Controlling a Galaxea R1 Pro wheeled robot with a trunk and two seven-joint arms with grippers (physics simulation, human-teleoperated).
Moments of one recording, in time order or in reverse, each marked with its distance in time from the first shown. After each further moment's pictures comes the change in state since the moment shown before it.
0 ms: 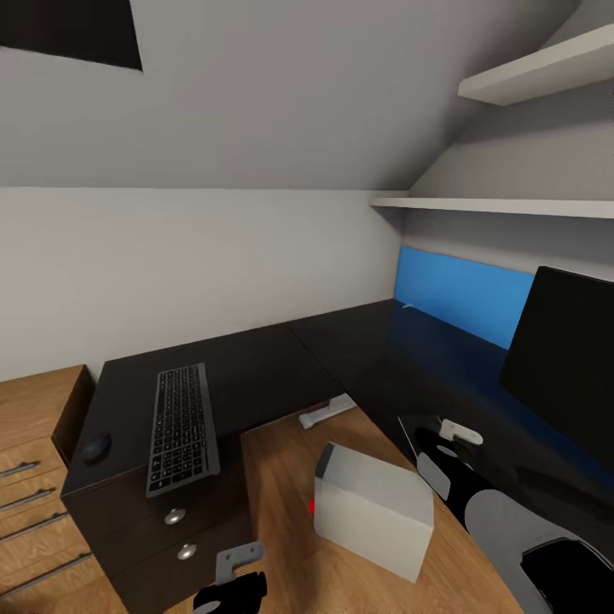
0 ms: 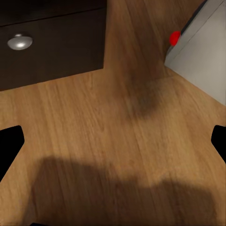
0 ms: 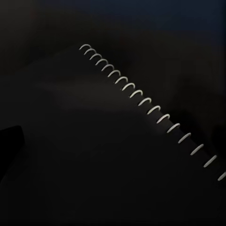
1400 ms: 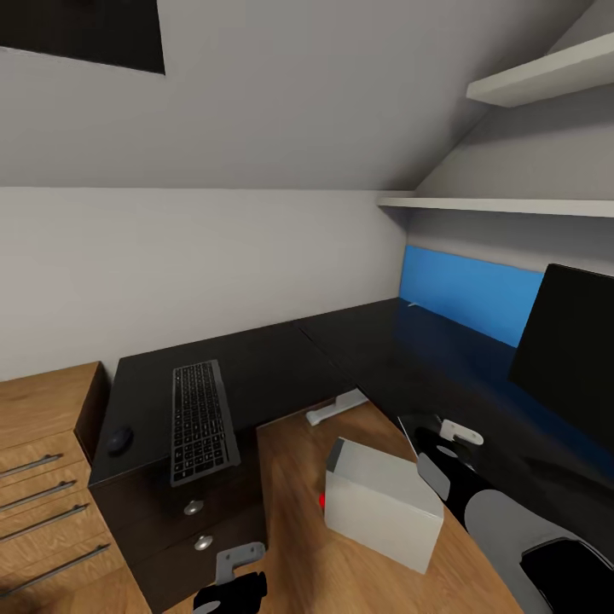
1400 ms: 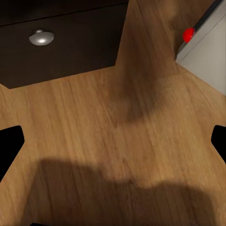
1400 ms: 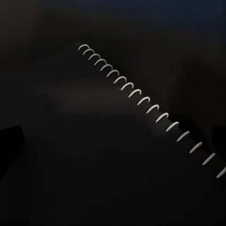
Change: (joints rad) left arm 0.000 0.000 0.000 0.000 0.000 0.000 0.000; right arm 0.000 0.001 -0.001 0.003 0.003 -0.005 -0.003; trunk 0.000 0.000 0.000
